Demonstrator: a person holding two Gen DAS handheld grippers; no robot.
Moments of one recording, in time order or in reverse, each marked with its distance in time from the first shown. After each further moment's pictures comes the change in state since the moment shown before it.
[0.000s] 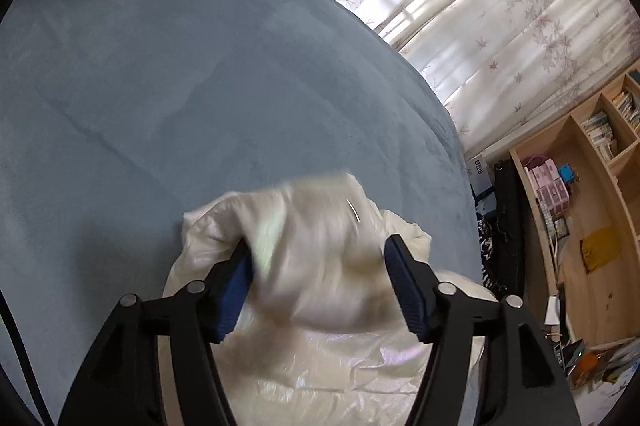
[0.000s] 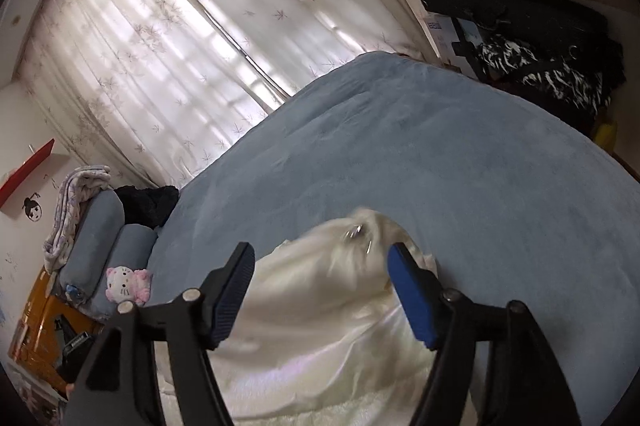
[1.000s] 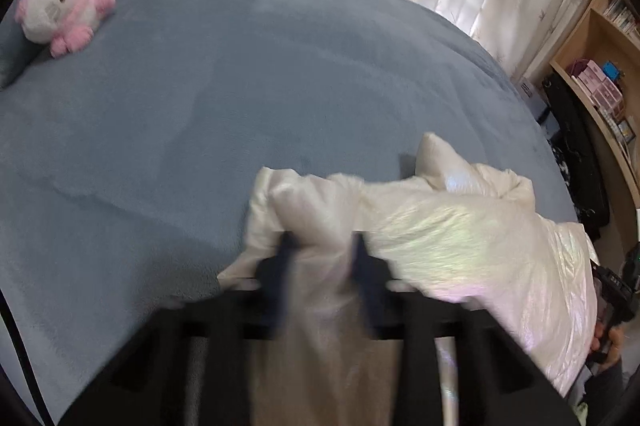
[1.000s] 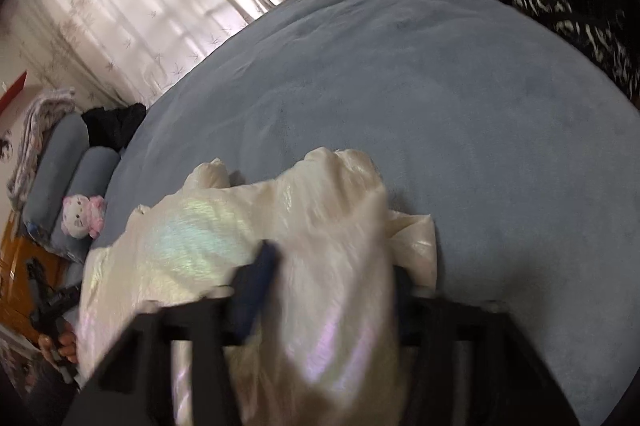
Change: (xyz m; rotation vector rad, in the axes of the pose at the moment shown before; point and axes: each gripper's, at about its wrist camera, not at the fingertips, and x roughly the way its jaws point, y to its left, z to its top) left arm 0.085 0.027 -0.009 0.316 0.043 0.234; right arm 0.123 -0.037 -0.030 -0.138 0.242 -0.078
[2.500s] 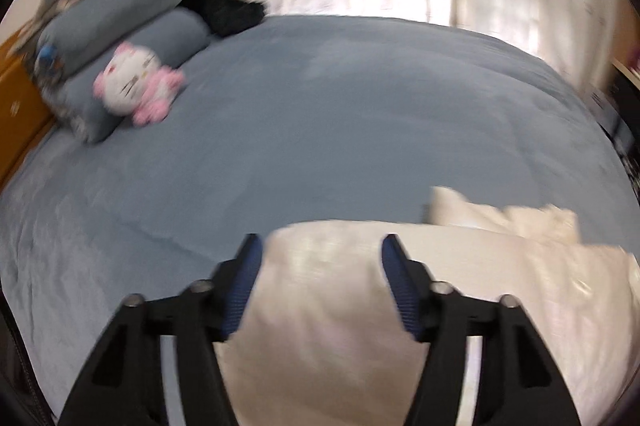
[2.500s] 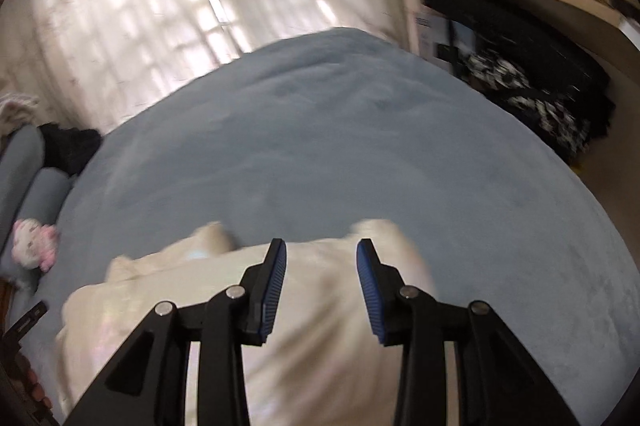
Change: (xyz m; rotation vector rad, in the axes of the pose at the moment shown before) left arm -0.038 -0.119 0.006 0.087 -0.151 0.388; right arm -0.033 0.097 0.031 -0.040 -0.143 -0.197
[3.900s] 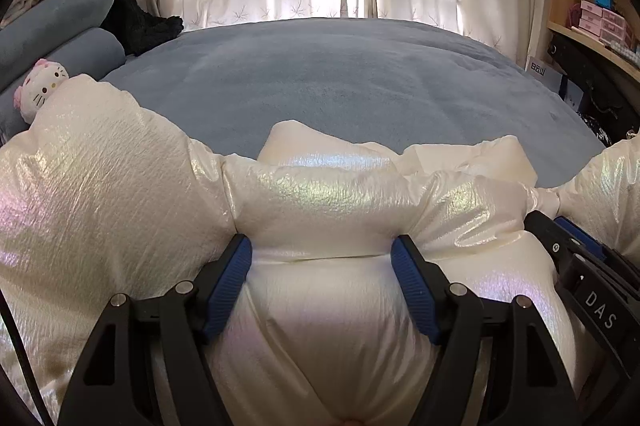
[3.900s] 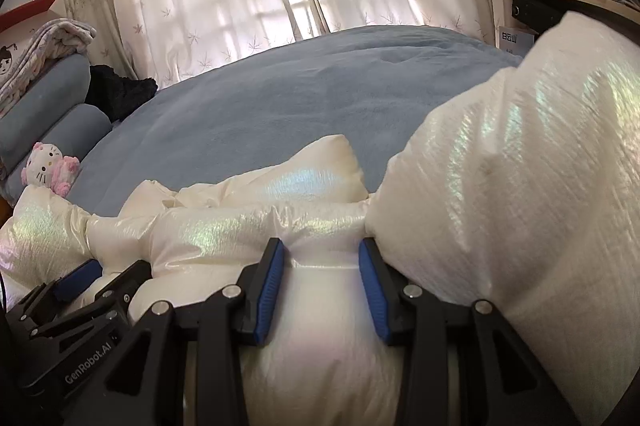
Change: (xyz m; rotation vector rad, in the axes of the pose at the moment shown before) left arm 0.081 -0.109 -0.079 0.078 -0.092 -0.165; right arm 0.112 0.083 -0.091 -0.156 -0.065 0.120
